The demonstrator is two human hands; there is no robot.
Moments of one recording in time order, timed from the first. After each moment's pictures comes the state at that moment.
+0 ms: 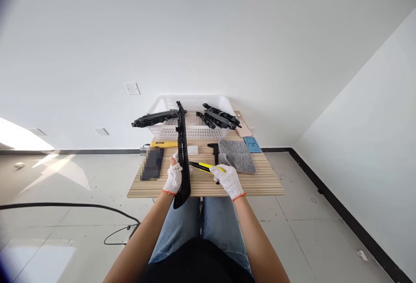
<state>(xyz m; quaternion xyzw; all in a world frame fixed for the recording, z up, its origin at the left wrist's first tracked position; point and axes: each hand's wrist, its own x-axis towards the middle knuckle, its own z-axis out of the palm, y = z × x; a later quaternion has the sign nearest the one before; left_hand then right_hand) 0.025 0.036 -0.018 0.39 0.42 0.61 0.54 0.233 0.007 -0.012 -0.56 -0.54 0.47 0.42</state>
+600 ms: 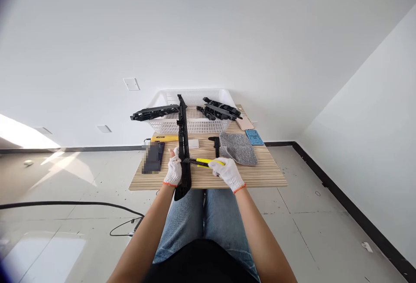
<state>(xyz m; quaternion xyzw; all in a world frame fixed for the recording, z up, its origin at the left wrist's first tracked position) 0.026 0.045 -0.019 0.37 0.39 0.63 0.56 0.224 0.006 -0.009 -0.56 -0.53 0.46 0.43</state>
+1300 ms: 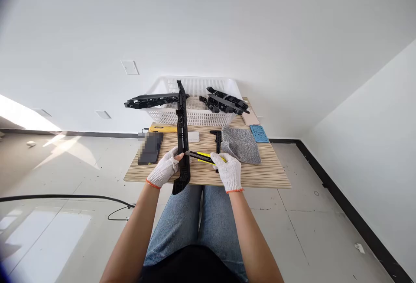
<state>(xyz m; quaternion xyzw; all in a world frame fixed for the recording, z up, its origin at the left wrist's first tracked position) -0.007 0.018 -0.005 0.44 0.40 0.50 0.63 0.220 -0.006 0.000 -0.66 -0.50 0.35 0.45</state>
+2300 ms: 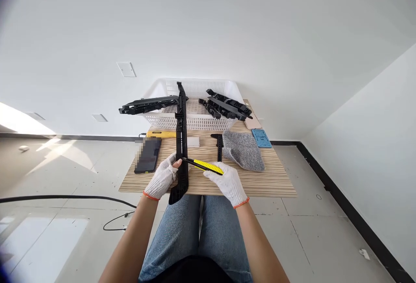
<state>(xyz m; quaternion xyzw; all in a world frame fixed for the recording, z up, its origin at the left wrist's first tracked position) -0.004 0.010 0.015 0.46 0.42 0.51 0.59 0.220 -0.006 -0.005 -0.59 -0.55 0.42 0.41</state>
